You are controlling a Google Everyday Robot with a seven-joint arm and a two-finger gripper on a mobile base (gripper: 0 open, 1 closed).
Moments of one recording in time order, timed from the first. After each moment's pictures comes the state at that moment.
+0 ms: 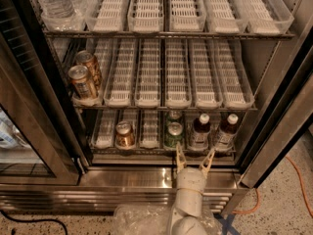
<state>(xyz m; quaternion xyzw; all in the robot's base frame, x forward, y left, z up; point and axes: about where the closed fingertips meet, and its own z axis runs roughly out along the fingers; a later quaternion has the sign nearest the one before) 0.549 -0.158 0.613 0.07 0.64 -0.12 0.76</state>
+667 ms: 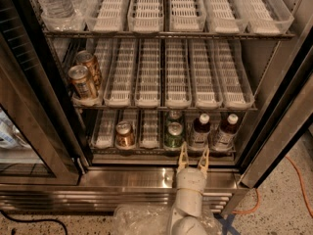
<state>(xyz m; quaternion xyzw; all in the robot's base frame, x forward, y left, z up) 0.549 -0.158 0.613 0.07 0.64 -0.12 0.76</state>
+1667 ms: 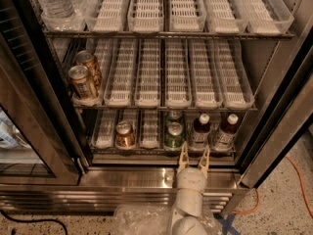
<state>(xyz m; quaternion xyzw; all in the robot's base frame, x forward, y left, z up) 0.551 -0.159 0.612 0.07 0.63 -0.12 0.76</state>
